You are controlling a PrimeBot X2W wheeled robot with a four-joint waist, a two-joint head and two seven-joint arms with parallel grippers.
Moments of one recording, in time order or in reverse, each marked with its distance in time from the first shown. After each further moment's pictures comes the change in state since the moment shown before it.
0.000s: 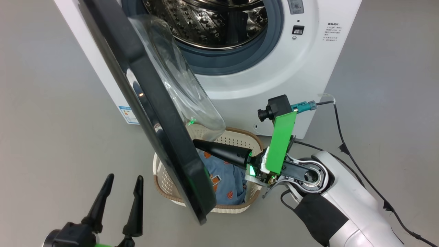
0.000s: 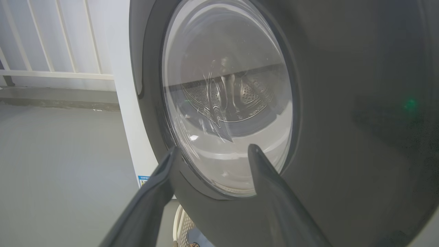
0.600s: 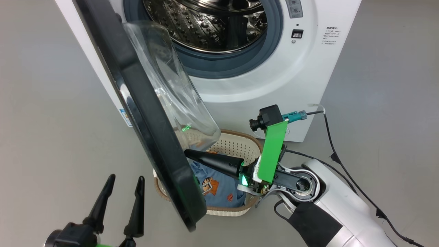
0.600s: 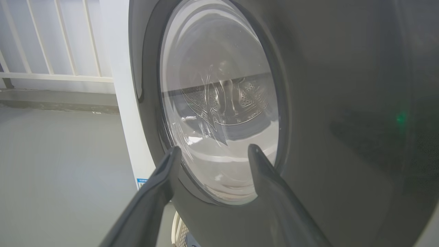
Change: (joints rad) left arm 0.002 0.000 -0.007 0.000 -0.003 0.001 0.000; right arm 0.011 0.000 0.079 0.000 0.060 0.000 -0.049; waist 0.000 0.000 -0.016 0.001
